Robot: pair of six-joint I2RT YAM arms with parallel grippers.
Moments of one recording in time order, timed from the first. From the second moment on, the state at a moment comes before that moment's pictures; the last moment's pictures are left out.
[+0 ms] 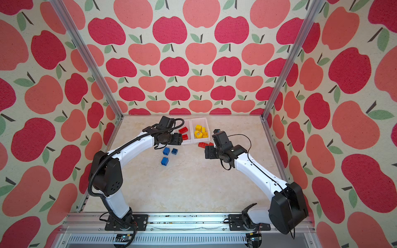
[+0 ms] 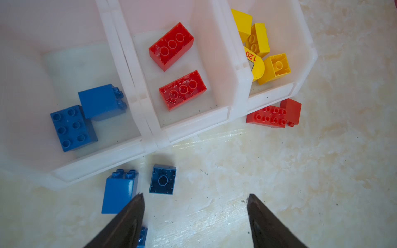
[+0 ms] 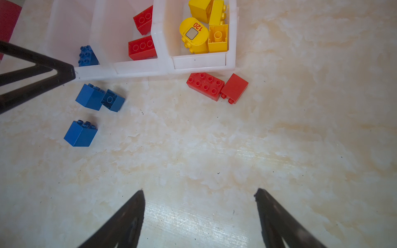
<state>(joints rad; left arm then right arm) -0.50 1.76 1.42 -0.64 0.03 -0.36 0.62 1.33 1.03 -0.58 0.04 0.38</state>
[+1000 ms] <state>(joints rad) -0.44 1.68 1.11 -0.69 0.05 -0.40 0.62 1.33 1.03 -0.57 0.03 0.38</state>
